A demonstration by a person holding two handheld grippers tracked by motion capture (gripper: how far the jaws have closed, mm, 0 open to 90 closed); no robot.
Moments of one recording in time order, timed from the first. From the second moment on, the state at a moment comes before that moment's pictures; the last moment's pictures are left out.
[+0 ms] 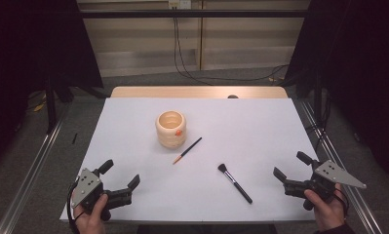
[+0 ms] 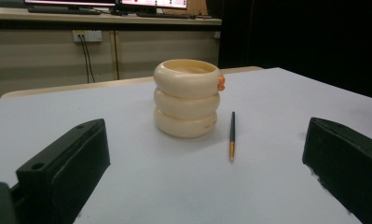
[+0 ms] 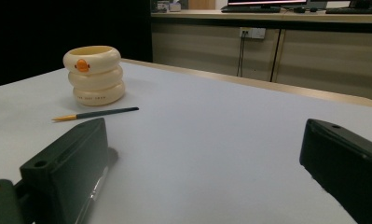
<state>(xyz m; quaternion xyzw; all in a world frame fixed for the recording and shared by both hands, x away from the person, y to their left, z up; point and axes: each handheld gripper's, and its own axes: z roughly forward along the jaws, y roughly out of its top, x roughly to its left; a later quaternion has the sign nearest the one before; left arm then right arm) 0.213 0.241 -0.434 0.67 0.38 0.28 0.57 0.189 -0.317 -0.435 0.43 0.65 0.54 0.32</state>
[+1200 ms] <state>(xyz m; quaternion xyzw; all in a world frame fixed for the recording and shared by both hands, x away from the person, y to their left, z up) 0.212 0.229 -0.411 0.68 0.35 0.28 0.58 0.191 -0.315 -0.436 0.43 0.66 0.53 0.31</state>
